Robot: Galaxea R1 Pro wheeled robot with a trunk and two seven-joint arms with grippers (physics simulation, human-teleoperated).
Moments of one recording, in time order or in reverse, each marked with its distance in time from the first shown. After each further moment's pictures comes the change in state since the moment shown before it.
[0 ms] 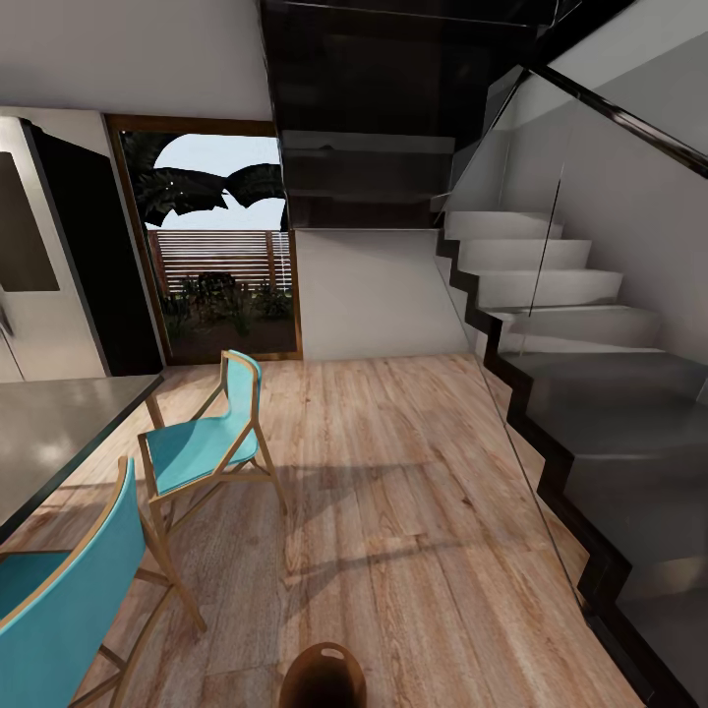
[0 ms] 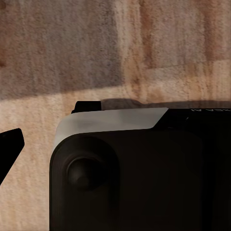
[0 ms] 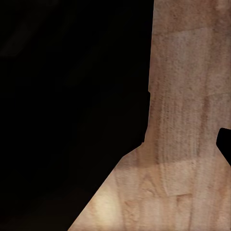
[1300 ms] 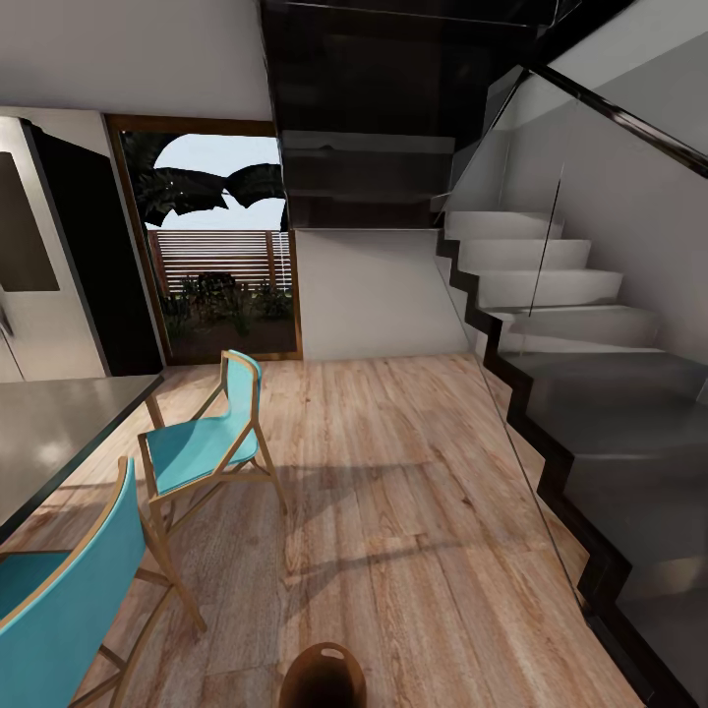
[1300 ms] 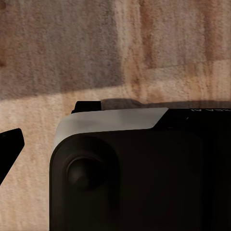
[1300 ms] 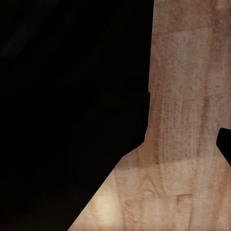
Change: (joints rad) left arm 0.000 0.000 0.000 0.000 0.000 0.000 0.000; right arm 0.000 0.000 0.000 0.000 0.000 0.000 0.000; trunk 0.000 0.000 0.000
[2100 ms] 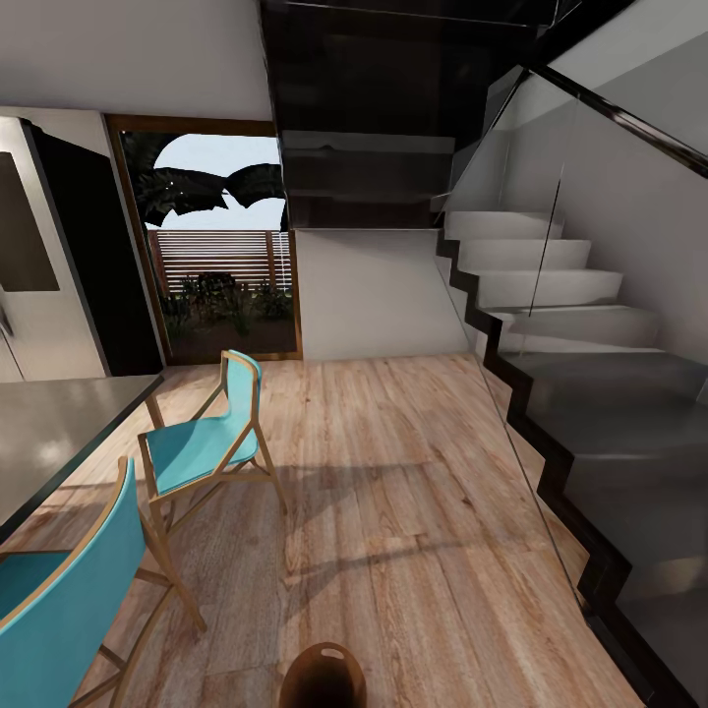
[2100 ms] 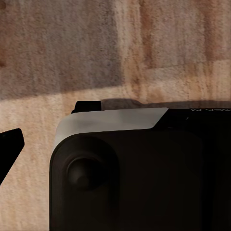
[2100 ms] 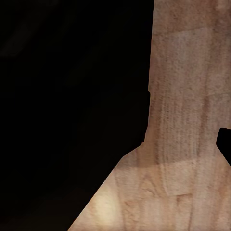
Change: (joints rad) left arm 0.000 0.000 0.000 0.000 0.000 0.000 0.000; right arm 0.000 0.000 0.000 0.000 0.000 0.000 0.000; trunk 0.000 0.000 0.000
